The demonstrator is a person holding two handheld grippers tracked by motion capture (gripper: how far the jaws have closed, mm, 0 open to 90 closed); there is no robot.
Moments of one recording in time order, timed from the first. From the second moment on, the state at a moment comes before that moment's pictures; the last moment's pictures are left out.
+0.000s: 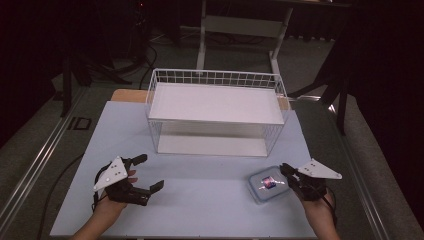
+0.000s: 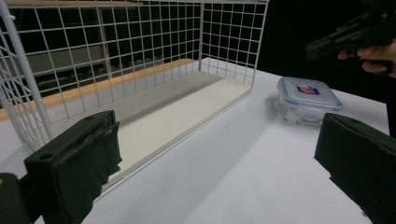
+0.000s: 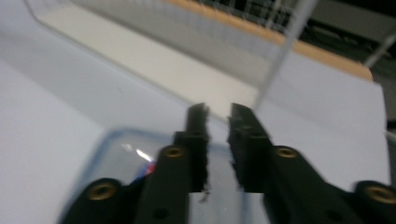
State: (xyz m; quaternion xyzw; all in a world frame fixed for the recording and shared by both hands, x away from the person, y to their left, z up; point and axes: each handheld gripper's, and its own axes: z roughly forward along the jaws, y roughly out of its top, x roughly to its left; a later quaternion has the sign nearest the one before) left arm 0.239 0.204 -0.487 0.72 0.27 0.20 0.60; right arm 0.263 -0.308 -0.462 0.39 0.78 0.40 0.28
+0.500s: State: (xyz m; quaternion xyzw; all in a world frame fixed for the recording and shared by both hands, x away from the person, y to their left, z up) left arm 0.236 0.203 -0.483 0.71 0.27 0.21 0.61; right arm 0.264 -0.351 -0.511 0.46 0.79 0.33 0.25
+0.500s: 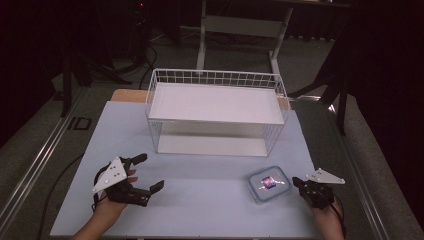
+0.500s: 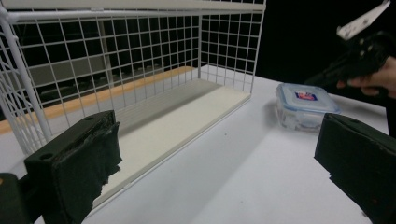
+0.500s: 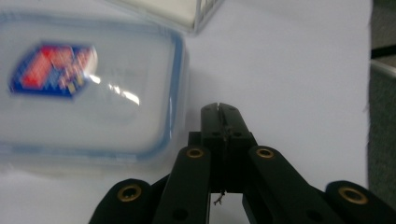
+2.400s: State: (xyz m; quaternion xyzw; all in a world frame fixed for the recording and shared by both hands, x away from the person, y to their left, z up) left arm 0.235 0.197 -0.487 0.73 0.27 0.20 0.59; right arm 0.280 -0.219 -0.526 0.34 0.87 0.35 0.10
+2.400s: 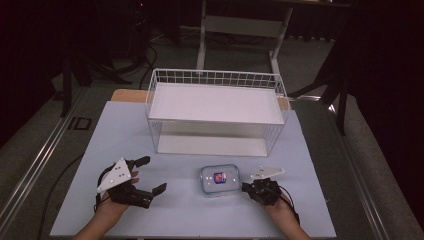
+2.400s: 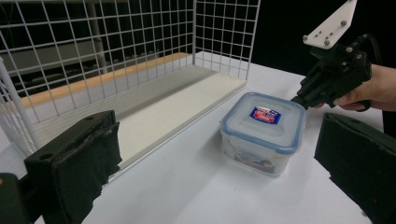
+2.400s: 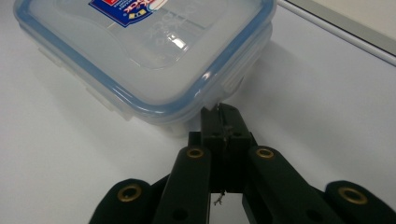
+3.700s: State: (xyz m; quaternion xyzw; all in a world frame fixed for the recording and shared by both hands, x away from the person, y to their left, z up) left arm 0.234 0.193 -0.490 0.74 0.27 0.19 0.58; right arm 0.281 -0.173 -0.526 0.30 0.88 0.37 0.08
